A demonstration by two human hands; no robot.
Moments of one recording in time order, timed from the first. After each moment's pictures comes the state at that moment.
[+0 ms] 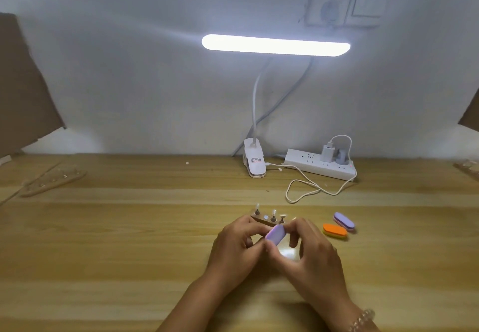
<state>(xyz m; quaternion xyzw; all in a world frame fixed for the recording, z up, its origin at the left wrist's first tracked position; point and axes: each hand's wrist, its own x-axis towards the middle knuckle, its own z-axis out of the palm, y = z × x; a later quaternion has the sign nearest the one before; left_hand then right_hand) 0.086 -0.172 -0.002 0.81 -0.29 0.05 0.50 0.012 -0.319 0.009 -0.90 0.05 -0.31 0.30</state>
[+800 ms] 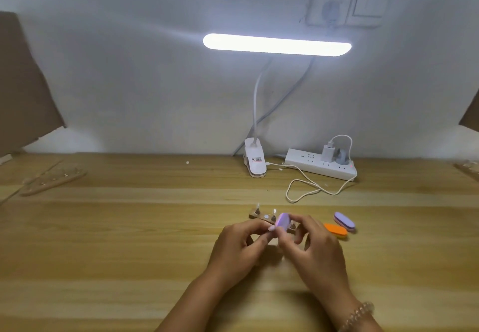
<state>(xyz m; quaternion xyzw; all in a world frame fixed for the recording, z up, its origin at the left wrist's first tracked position) 0.086 -0.173 0.001 0.79 -0.30 0.00 0.53 0.018 -0.326 0.011 -0.88 0.07 -0.32 0.34</state>
